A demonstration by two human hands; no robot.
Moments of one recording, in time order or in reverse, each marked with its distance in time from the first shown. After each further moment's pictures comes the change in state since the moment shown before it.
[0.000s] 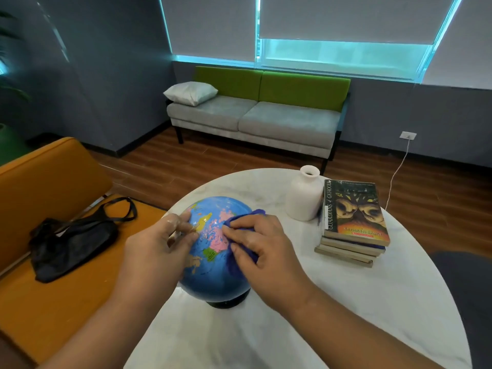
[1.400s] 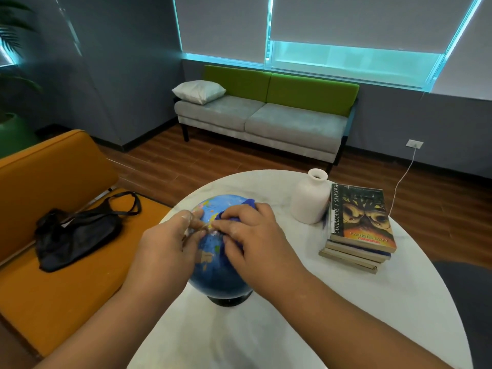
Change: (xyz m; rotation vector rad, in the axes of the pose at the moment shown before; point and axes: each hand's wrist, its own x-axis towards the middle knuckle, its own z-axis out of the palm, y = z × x) left_hand 0.002 -0.008 -0.013 0.238 -0.064 0.156; right_hand 0.024 -0.030 0.008 -0.373 -0.154 -0.105
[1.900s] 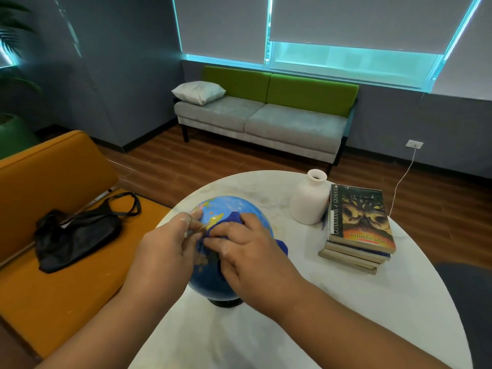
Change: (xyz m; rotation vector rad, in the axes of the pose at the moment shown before) left_hand -0.002 0.005 0.002 -0.097 -0.022 -0.072; right_hand -0.010 0.002 0.004 -0.176 0.058 -0.326
